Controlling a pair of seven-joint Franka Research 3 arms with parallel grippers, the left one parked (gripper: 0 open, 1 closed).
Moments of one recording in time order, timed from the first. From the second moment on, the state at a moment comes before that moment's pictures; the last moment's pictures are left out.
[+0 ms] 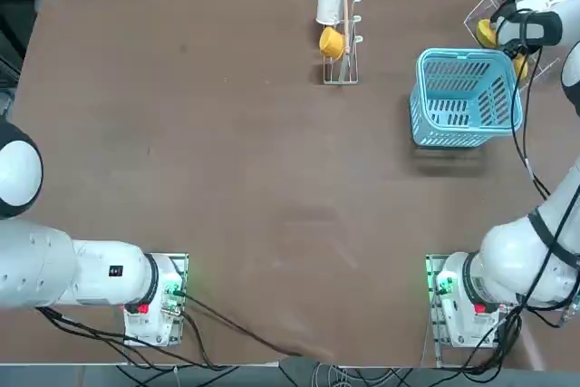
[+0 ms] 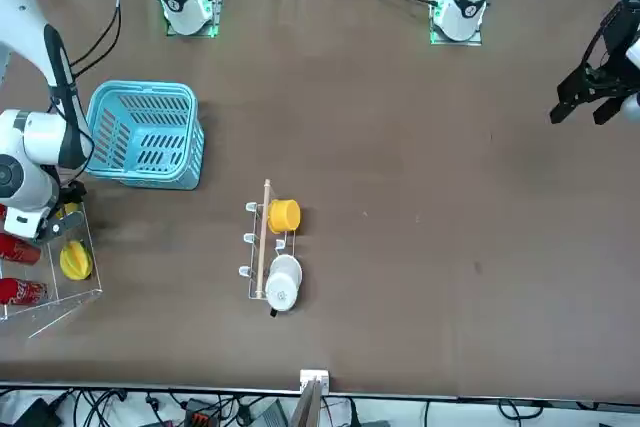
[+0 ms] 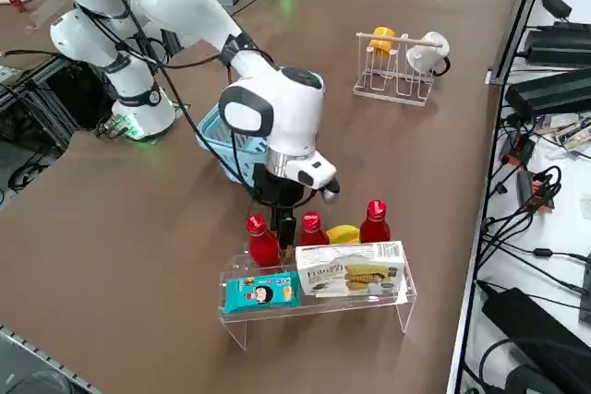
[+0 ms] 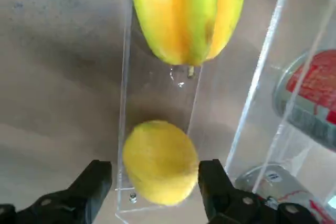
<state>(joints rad) -0.28 0.61 -0.05 -1.74 -0.54 2.33 -0.52</state>
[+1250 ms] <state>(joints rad) -0.24 0.43 0.00 -1.52 -0.15 1.91 -0.52</state>
